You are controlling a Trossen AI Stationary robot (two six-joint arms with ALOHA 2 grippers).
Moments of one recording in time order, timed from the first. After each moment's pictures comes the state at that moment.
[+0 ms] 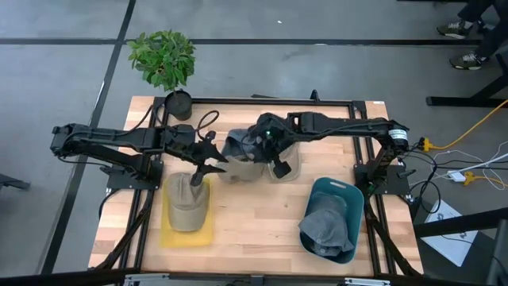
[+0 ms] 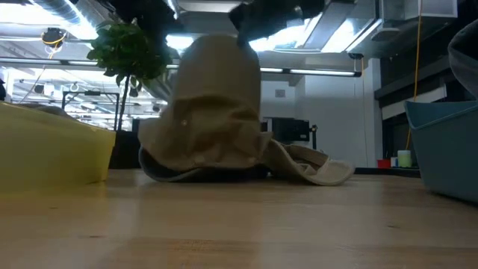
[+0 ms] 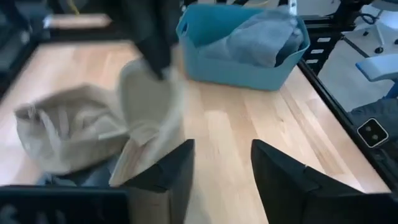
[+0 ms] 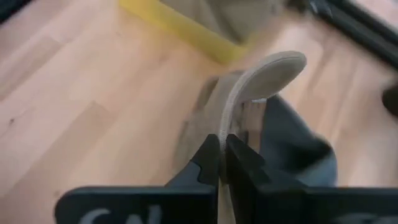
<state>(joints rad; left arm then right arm) 0.03 0.99 0.79 -0.26 0.19 0.04 -0.10 1.74 1.67 -0.80 -0.23 -0.67</state>
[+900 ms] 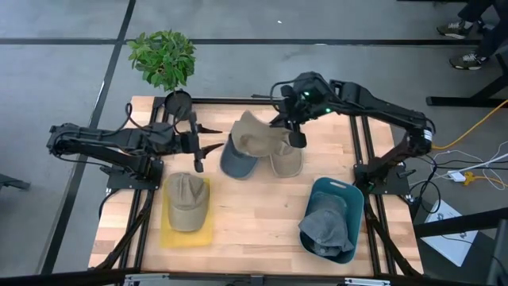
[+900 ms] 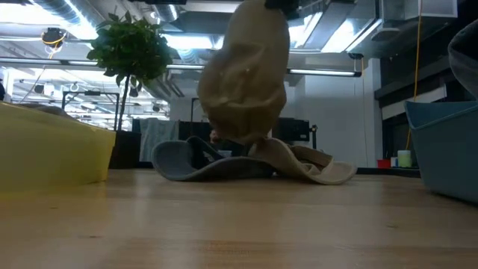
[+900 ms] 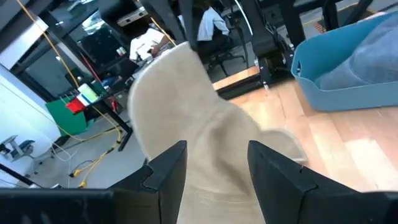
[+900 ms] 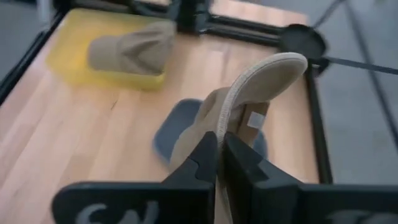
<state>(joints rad) -0.06 0.86 0.79 -0.12 -0.36 0.45 -0.27 1.50 1.72 -0.87 -0.21 -0.36</state>
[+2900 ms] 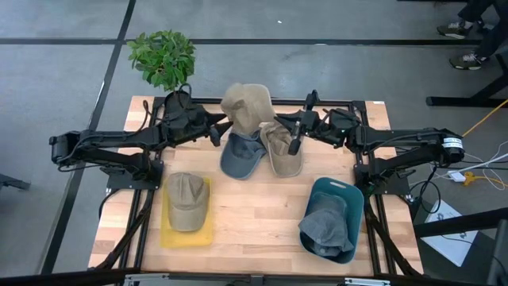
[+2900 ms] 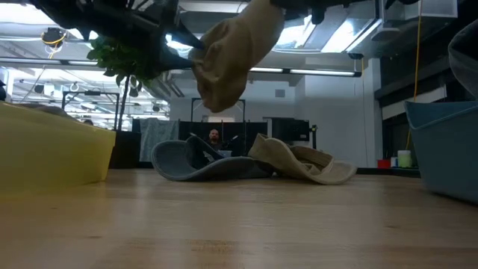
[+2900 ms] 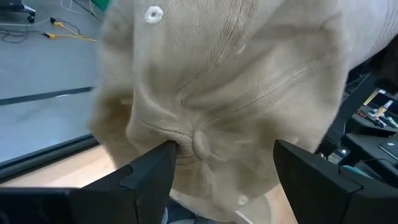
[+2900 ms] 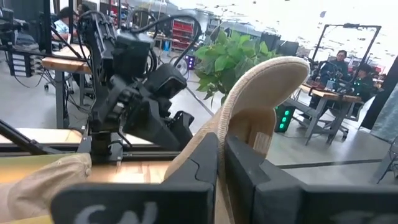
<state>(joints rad) 0.30 1.02 0.56 0.34 -0.21 -0.49 -0.13 1.16 0.87 0.37 0.22 -0.22</state>
